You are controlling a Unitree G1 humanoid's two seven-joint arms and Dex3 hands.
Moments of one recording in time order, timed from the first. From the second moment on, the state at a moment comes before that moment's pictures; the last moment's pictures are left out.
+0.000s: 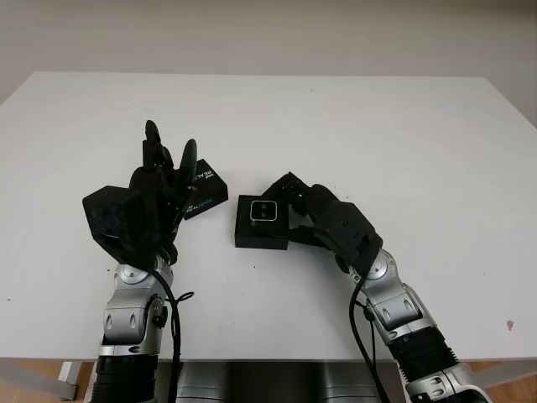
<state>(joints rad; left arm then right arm) -0.27 0.04 0.14 -0.07 -0.10 0.21 0.04 -0.39 -0.18 0.20 0.31 -0.23 0.03 0.16</state>
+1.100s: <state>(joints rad) -0.26 0.06 0.14 -0.08 -0.10 0.22 0.04 -0.47 -0.22 0.16 0.42 -0.22 -0.09 0.19</state>
